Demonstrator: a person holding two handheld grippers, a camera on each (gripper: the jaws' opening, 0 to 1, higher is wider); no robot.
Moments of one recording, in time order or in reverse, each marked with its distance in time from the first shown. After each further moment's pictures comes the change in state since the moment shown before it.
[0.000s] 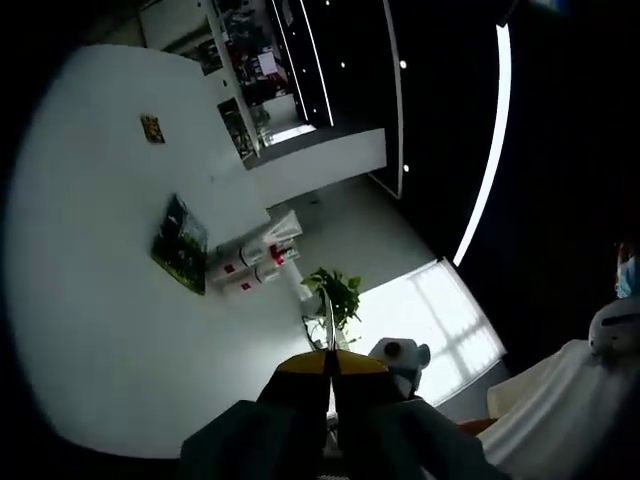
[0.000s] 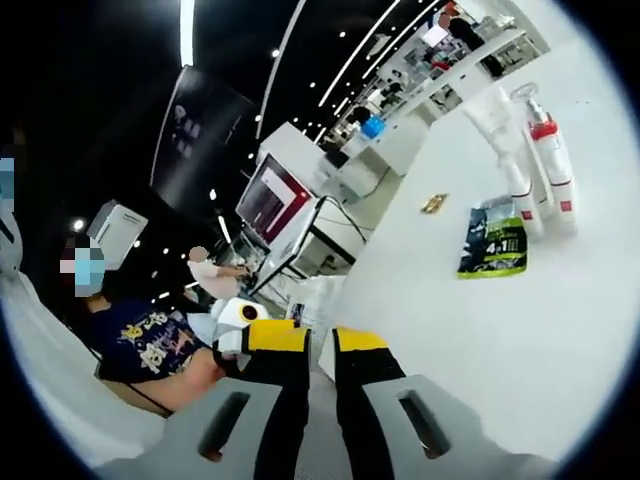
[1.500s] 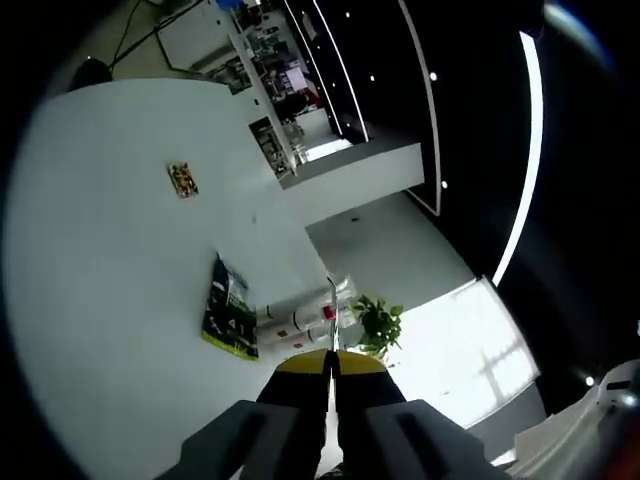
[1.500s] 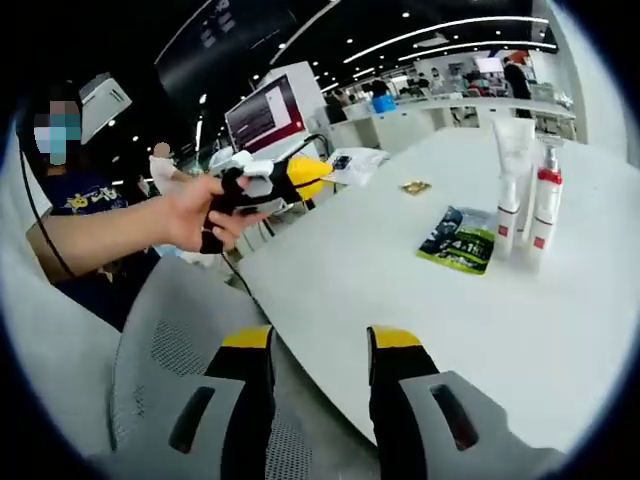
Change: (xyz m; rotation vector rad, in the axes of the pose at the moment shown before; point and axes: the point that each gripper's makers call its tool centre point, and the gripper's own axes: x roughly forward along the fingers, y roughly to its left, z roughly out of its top) left arm 0.015 0.051 0.101 -0.016 -0.073 0.198; right arm -0.017 -0.035 -0.065 -0.445 0.251 -0.243
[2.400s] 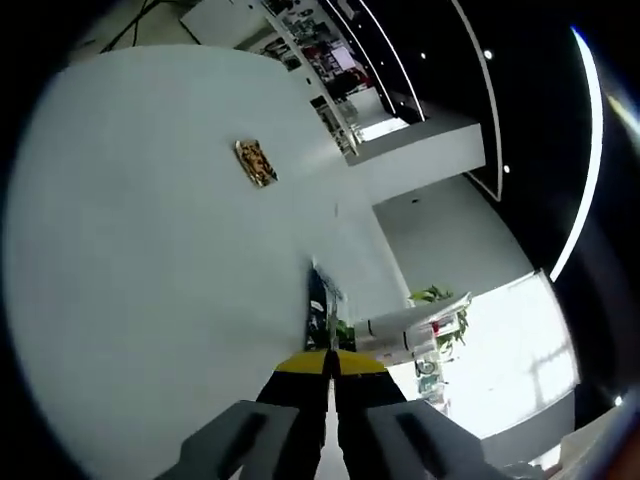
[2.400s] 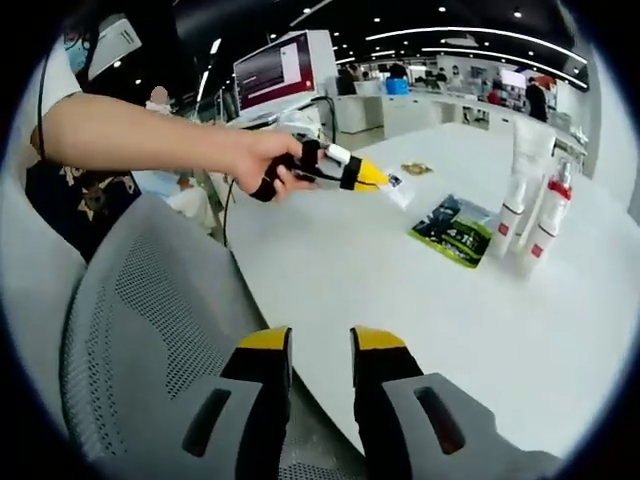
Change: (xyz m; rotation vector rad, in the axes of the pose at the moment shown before) left arm 0.057 0.097 0.015 -0.017 0.090 0.262; right arm 0.008 -0.012 -0.027 -0.159 0.135 -0.059
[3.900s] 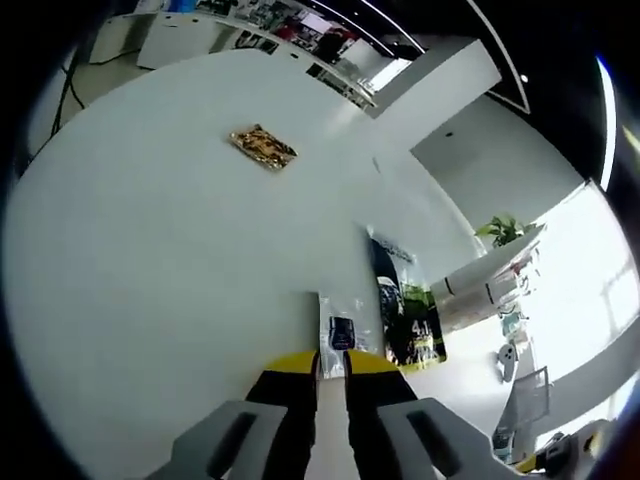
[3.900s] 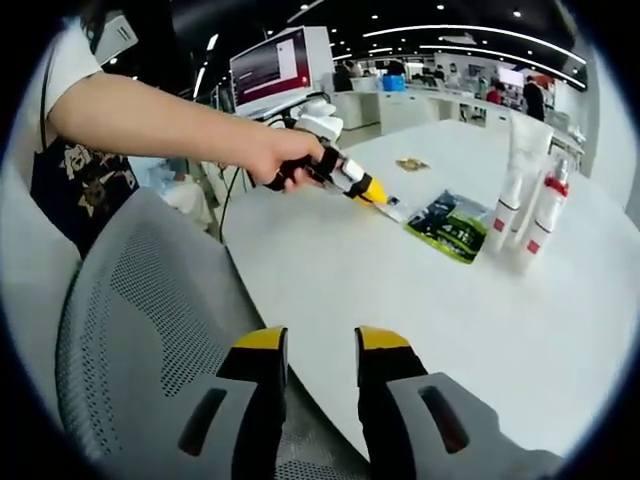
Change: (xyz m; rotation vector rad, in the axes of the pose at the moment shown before) left arm 0.014 0.065 0.013 0.285 0.140 0.299; right arm 0.000 -0.004 -0.003 -0.002 0.014 -0.019
